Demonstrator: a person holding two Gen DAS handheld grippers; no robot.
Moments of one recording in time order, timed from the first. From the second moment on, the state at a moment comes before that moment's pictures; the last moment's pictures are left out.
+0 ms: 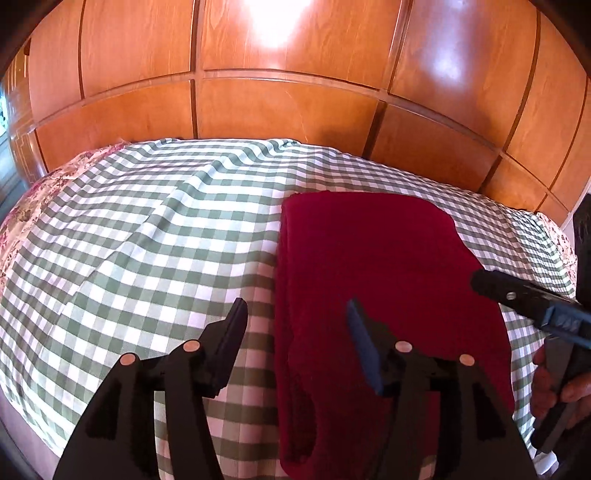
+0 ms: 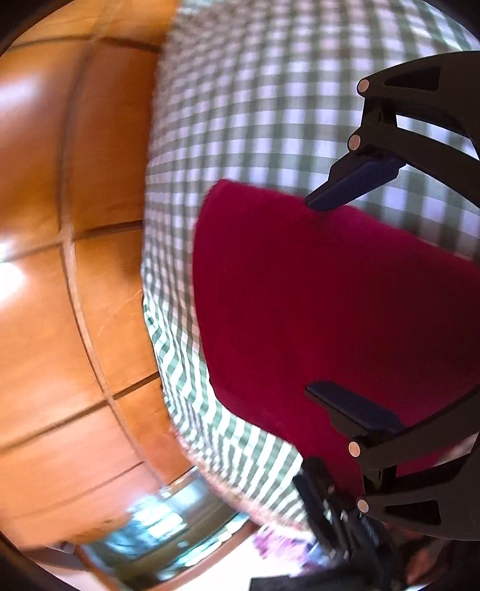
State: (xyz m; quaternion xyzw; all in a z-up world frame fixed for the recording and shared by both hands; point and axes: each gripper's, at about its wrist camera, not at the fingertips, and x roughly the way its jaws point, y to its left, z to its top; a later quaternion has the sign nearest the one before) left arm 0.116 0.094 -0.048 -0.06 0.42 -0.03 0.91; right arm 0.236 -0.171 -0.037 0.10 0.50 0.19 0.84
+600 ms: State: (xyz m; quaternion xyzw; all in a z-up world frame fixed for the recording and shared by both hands) left arm 0.123 0.119 -0.093 -0.17 0.44 -0.15 0.87; right arm 0.235 -0.184 -0.093 0.25 0.56 0.28 0.74
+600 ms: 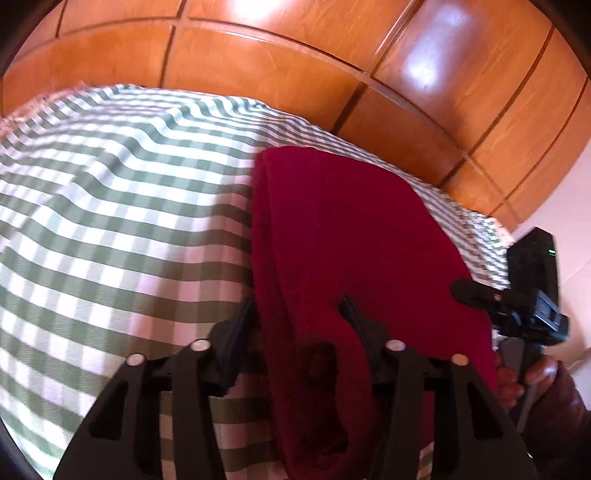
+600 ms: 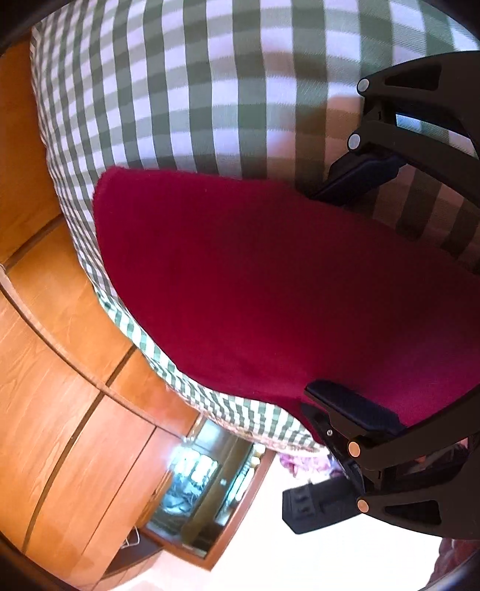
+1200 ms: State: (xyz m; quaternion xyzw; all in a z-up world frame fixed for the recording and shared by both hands) left arm 0.119 0.061 -0.058 -0.17 0.41 -0.25 0.86; right arm 0.200 -0.190 -0.010 0.19 0.49 0.28 0.81
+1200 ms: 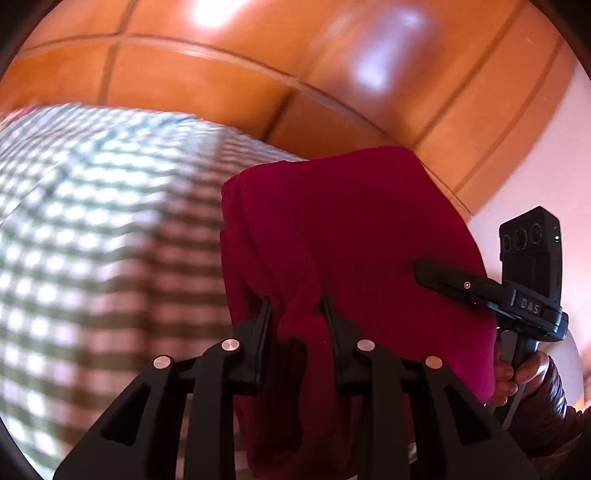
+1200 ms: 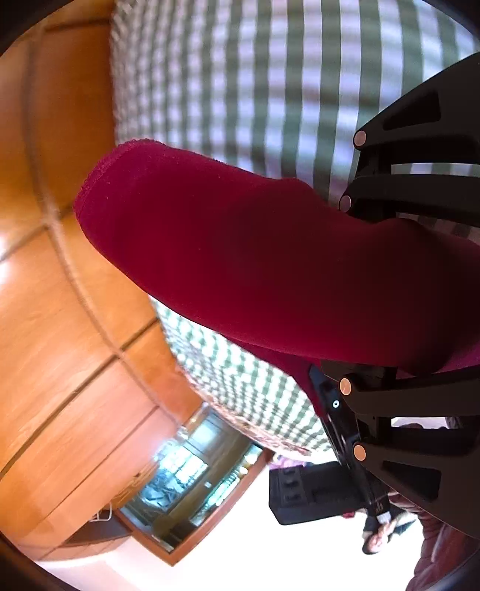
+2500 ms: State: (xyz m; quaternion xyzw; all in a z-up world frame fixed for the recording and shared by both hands) left arm 0.199 -0.249 -0.069 0.11 0.41 -0.28 0.86; right arm 0.169 -0.412 -0.044 0.05 0.47 -0.13 0.87
